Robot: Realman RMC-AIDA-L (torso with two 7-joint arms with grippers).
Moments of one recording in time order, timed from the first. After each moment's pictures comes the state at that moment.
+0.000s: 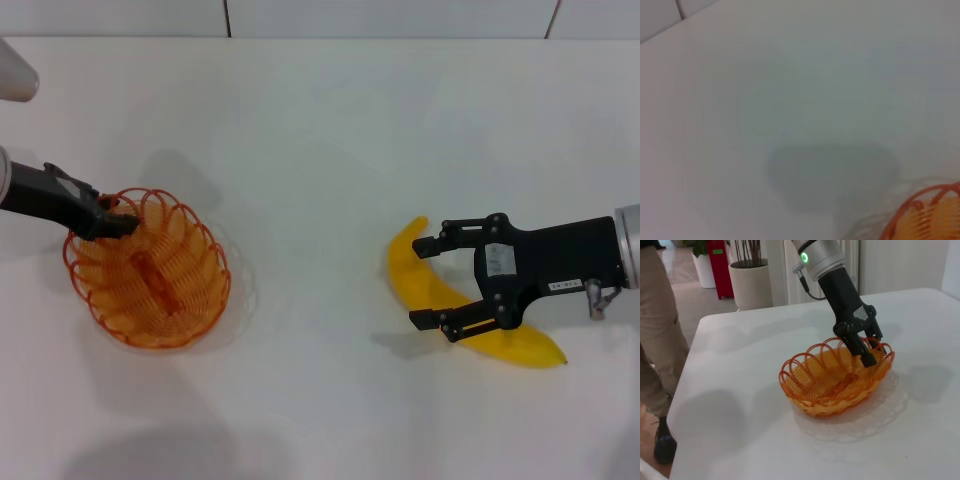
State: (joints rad) left arm -0.73 -2.00 0.81 0.75 2.58 1.24 -1.82; right arm 0.44 2.03 -1.08 -0.83 -1.93 -1.56 1.32
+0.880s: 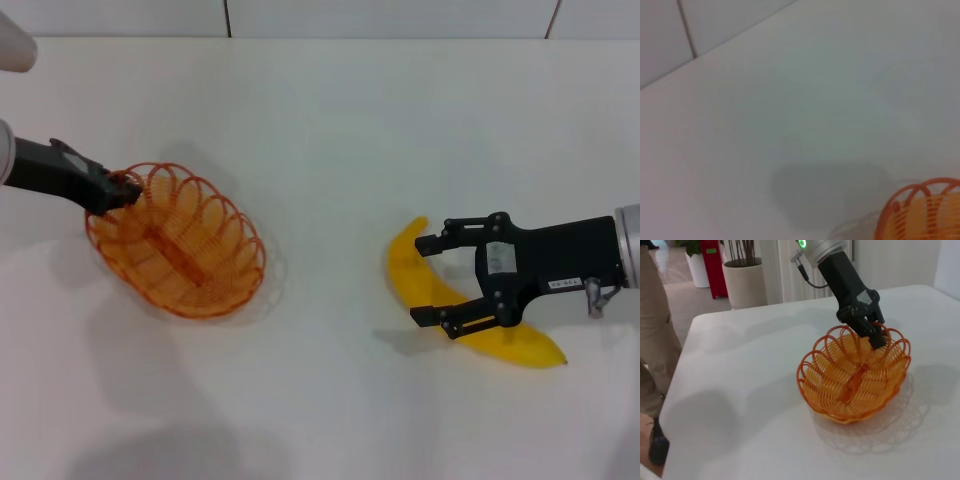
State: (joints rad) left arm -0.73 -2.02 0.81 0.83 2.55 1.27 -1.86; right arm 0.44 2.02 -1.08 -0.82 -1.93 -1.54 1.33
